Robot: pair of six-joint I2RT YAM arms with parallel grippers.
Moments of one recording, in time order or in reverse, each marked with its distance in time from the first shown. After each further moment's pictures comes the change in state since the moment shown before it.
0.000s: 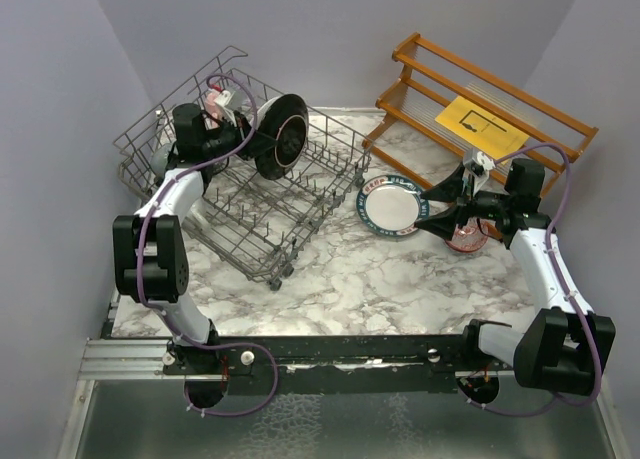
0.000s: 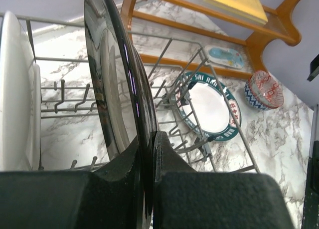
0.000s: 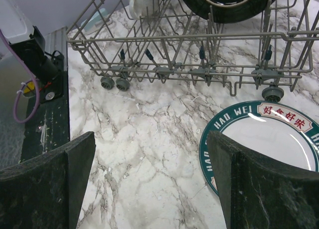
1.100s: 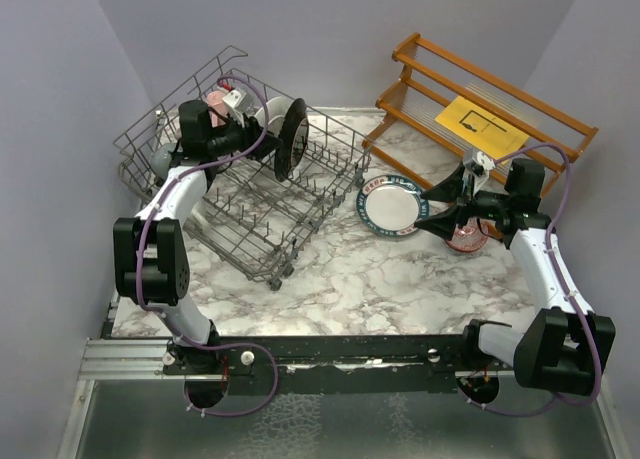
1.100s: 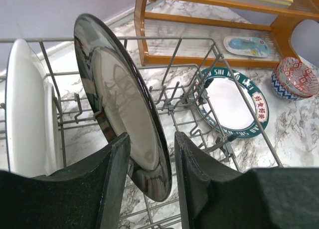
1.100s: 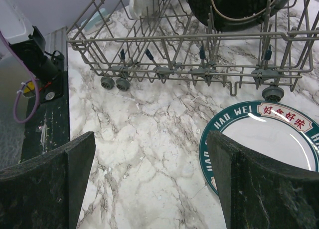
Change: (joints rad) left arm -0.037 -0.002 0.029 -0.105 -0.074 0.206; right arm 0.000 0.000 0.000 0.000 0.000 0.000
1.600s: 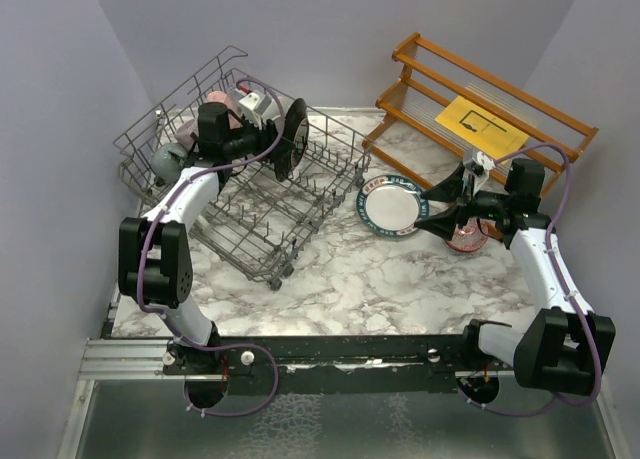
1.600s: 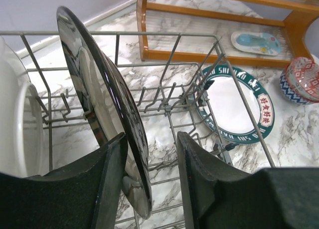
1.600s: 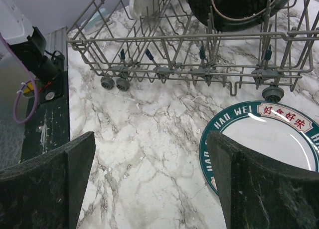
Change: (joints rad) left arm -0.080 -0.018 0.000 -0.032 -0.123 0.011; right arm 0.000 0.000 0.000 0.000 0.000 0.000
